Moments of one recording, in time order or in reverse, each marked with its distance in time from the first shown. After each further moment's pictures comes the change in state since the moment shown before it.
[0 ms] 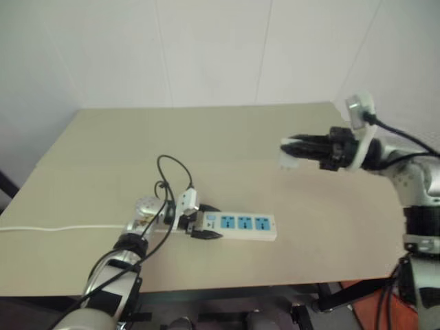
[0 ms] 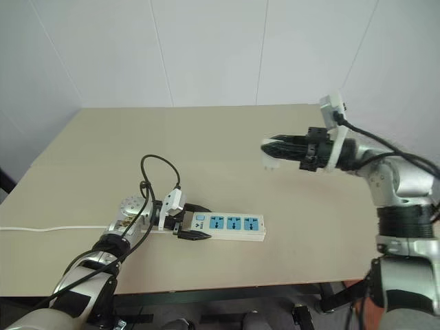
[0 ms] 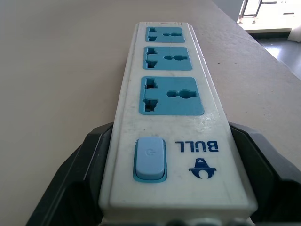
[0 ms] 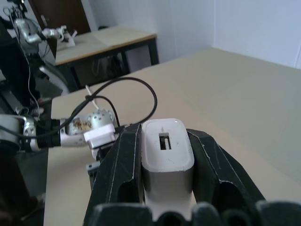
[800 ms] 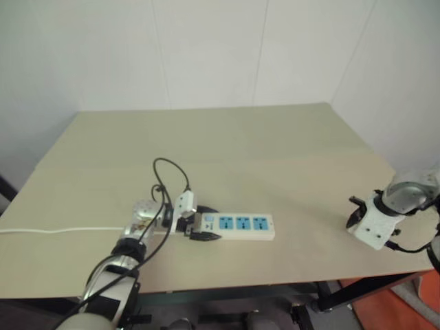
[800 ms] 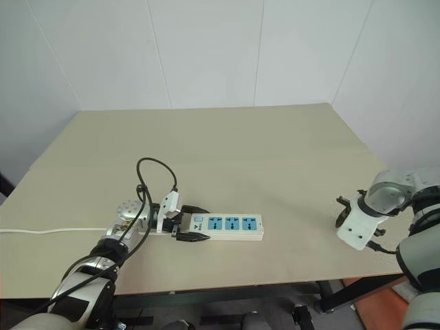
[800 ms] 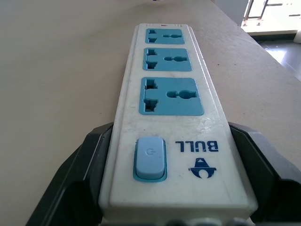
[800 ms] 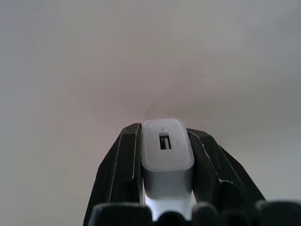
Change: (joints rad) left arm 0.042 0.003 0.015 -0.035 0.001 -0.001 0.013; right arm -0.399 -0.318 0.764 1.189 -1.476 -2.061 -0.191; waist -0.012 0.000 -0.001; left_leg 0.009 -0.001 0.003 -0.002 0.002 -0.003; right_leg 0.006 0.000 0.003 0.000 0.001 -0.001
